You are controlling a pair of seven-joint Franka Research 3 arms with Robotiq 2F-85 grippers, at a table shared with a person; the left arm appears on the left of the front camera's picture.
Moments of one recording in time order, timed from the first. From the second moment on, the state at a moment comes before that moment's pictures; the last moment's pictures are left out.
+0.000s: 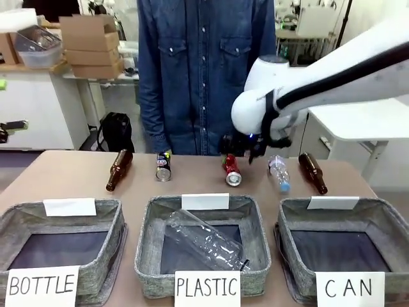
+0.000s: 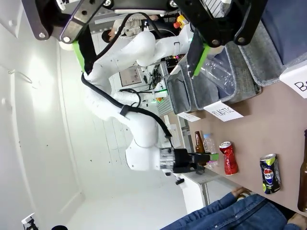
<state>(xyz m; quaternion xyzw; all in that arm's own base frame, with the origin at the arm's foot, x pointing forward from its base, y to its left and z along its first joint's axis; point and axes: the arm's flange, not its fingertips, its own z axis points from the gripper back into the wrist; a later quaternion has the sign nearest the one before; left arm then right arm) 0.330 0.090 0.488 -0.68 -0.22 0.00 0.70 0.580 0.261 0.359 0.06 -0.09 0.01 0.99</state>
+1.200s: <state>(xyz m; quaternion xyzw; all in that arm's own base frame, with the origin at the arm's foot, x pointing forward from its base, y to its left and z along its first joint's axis) 0.330 0.090 0.488 -0.68 -0.22 0.00 0.70 0.611 0.287 0.300 0.04 -0.03 0.01 1.00</state>
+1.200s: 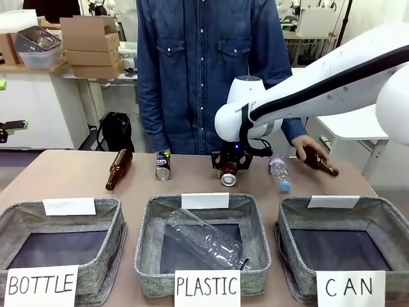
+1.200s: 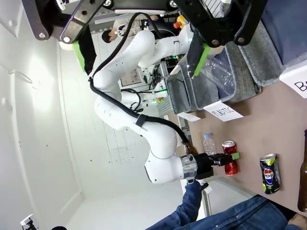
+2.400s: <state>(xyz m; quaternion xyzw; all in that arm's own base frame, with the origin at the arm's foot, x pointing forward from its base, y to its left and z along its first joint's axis) 0.330 0.091 0.488 -0.68 -0.22 0.00 0.70 0.554 0.205 0.331 0.08 0.02 0.09 0.99</state>
